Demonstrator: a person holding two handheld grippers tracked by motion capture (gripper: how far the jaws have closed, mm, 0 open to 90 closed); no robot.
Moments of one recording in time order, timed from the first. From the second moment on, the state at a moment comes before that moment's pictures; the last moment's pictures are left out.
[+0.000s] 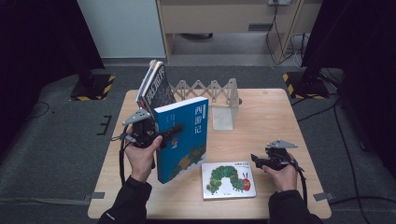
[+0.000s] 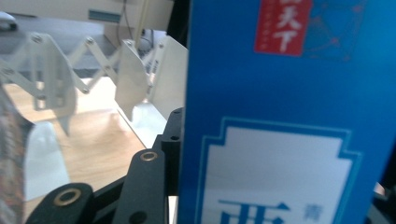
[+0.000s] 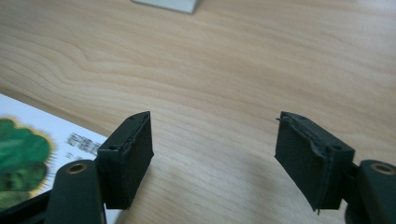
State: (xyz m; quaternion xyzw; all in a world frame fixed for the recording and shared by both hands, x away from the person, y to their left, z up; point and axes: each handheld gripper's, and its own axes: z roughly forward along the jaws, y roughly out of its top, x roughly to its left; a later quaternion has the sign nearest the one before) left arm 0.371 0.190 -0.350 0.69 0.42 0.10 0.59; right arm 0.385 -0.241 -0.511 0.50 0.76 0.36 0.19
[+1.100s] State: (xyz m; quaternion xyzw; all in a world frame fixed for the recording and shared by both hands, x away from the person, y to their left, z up) left arm 0.455 0.165 -0.338 0.66 0.47 0.18 0.56; right arm 0.395 -0.255 -0.532 0.51 0.77 0.31 0.20
